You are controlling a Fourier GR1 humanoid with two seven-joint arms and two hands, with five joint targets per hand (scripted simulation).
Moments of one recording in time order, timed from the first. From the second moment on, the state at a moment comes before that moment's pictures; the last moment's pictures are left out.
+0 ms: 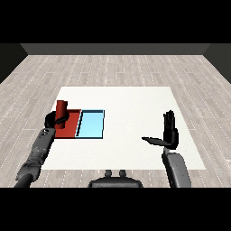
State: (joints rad) left arm -0.61 0.52 0.00 -0.50 0.05 0.37 -0.15; right arm 0.00 -0.21 0.05 -1.78 -0.15 -0.23 -0.28
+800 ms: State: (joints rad) left arm -0.74 0.48 -0.06 -0.09 -0.09 0.25 -0.17; right arm -0.06 -0.18 0.06 -1.65 -0.07 -0.25 -0.34
